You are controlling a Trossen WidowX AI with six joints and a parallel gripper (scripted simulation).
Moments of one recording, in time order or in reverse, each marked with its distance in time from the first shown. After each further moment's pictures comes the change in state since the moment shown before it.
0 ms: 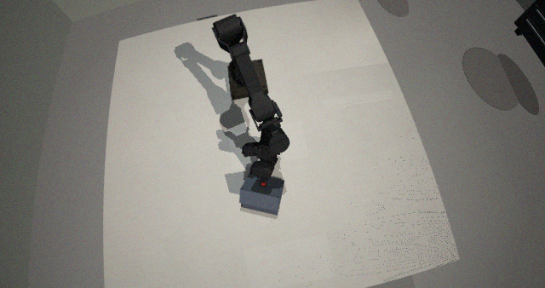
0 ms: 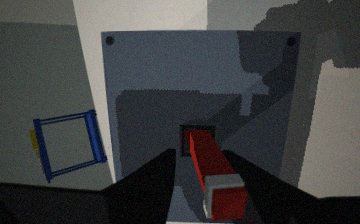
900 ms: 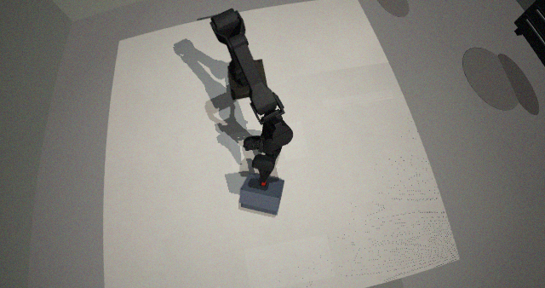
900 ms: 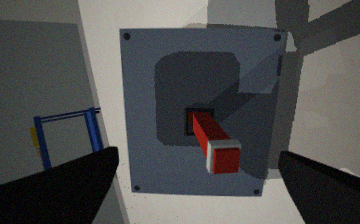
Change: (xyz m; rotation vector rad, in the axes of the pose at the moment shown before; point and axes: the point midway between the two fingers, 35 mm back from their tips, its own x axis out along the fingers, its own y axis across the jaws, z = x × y) arm -0.024 0.002 -0.004 -0.004 0.006 -0.004
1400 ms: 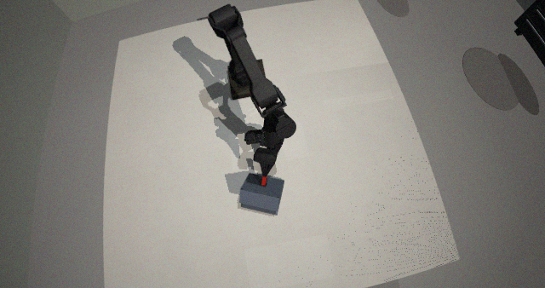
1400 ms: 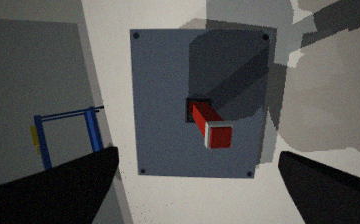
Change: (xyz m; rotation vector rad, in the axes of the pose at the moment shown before) arm -0.022 0.001 -0.002 -0.002 0.001 -0.005
